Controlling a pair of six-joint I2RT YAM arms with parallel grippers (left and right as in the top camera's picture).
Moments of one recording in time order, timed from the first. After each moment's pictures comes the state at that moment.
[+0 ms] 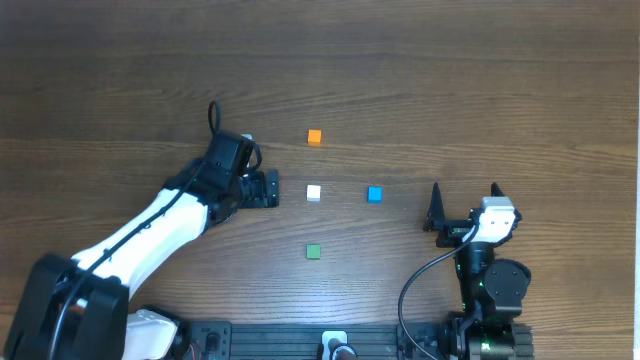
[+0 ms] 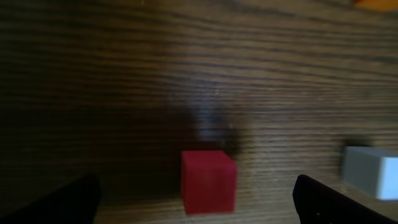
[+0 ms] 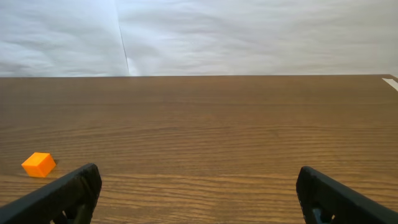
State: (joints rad) left arm -0.40 1.49 0.72 -0.38 -0.01 -0.42; right arm -0.05 0.02 0.01 -0.07 -0.05 0.01
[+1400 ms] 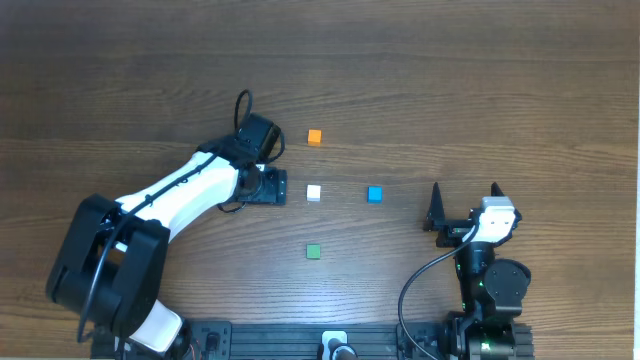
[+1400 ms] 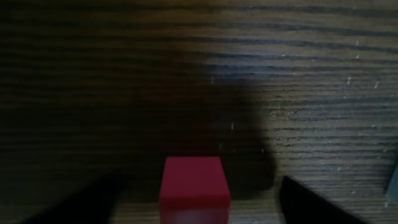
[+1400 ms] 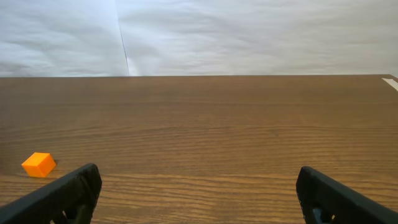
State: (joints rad) left arm -0.45 1.74 0.95 -0.63 -0.03 -0.43; right arm -0.05 0.02 0.01 -0.07 -0.05 0.01
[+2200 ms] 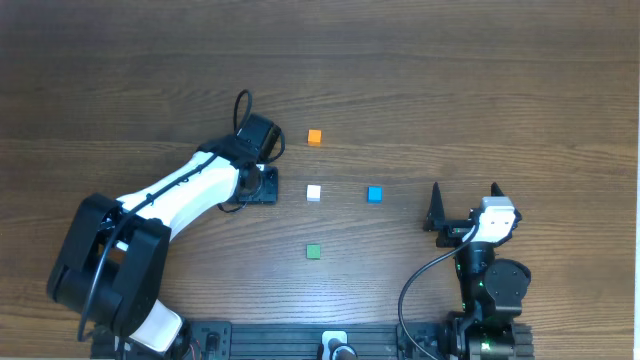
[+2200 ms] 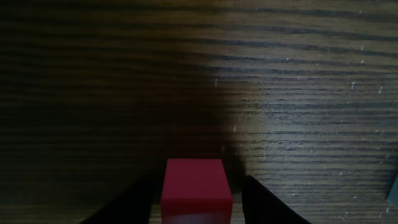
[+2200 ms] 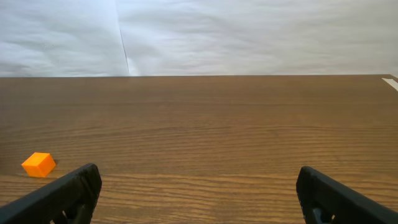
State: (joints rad) left arm -0.45 1.74 0.95 -0.62 -0.03 -0.45; right arm -0.05 0.02 0.01 -0.07 -0.05 0.01
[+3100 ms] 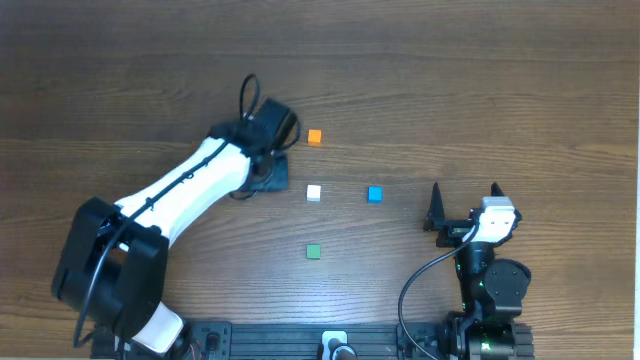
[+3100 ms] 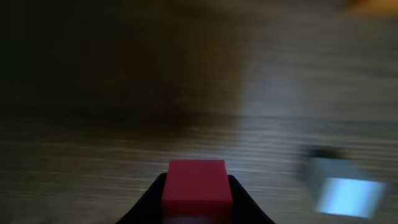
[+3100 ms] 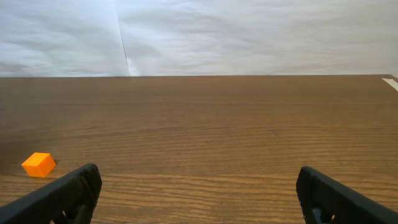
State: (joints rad) left arm -0.52 1.74 1.16 -0.82 -0.09 -0.56; right arm -0.05 0.02 0.01 -0.07 -0.05 0.01
